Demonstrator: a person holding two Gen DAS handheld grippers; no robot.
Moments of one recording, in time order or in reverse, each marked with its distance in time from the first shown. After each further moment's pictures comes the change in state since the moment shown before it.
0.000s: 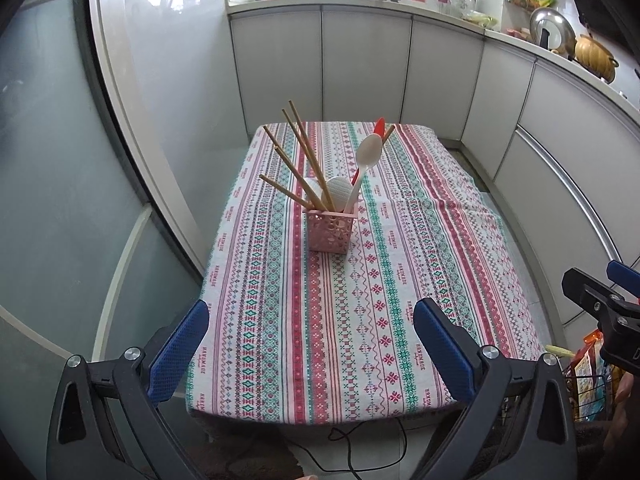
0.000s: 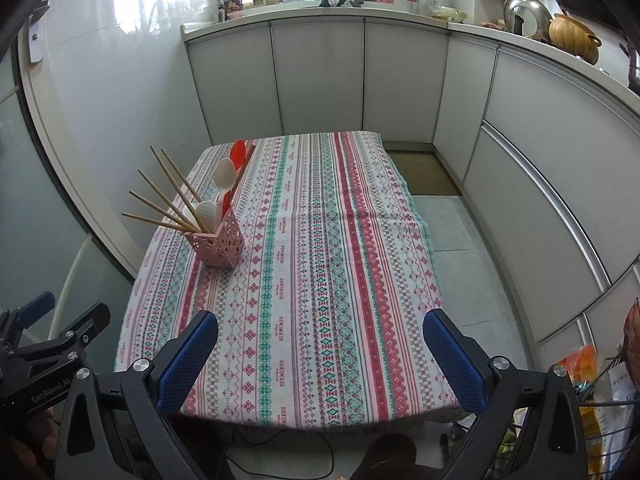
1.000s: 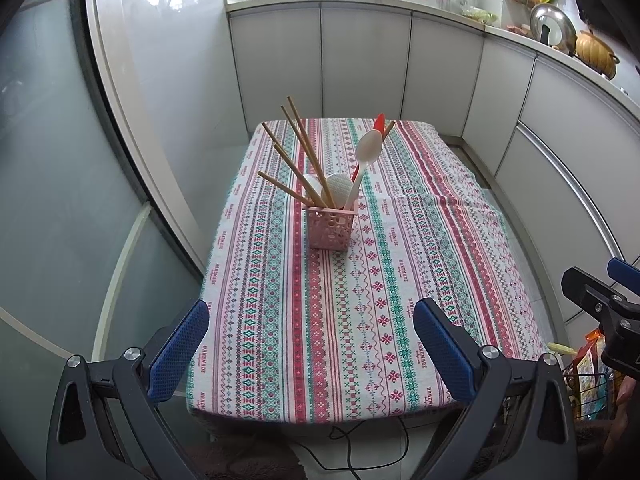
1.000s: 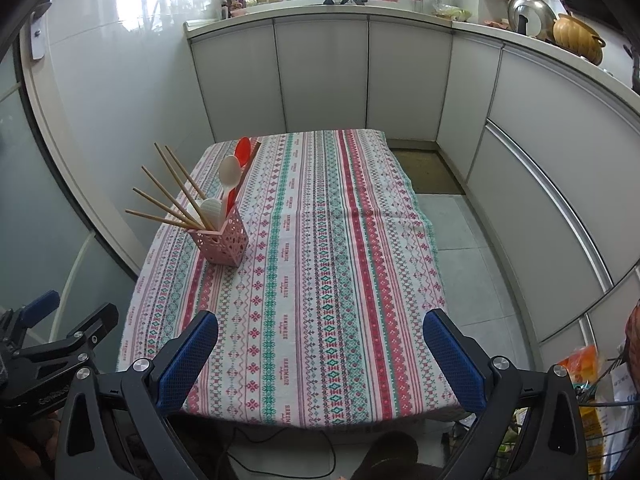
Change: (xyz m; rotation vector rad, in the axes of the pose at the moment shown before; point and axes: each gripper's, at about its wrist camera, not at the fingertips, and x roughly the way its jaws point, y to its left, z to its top) left arm 0.003 -0.002 -0.001 0.007 0.009 0.007; right arm 0.002 0.005 0.001 -0.005 0.014 0.008
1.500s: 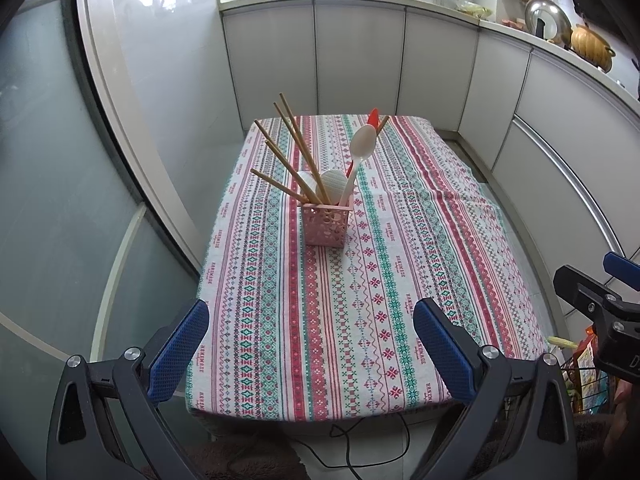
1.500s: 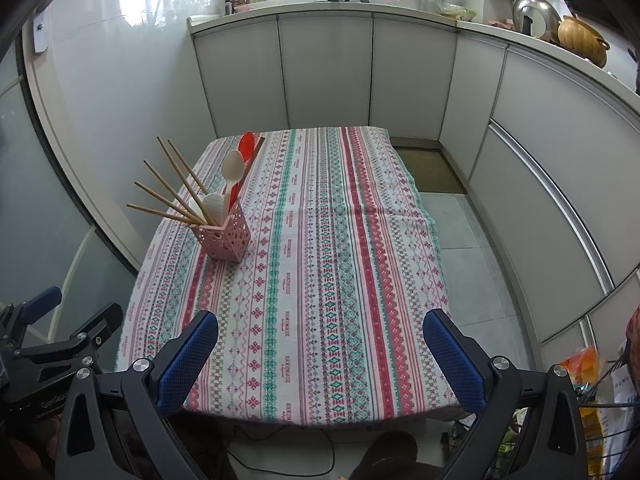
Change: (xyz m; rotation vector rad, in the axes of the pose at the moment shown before) left arm 0.002 -0.003 -0.002 0.024 0.010 -0.011; right arm 0.004 0.004 -0.001 -0.016 0.011 -0.001
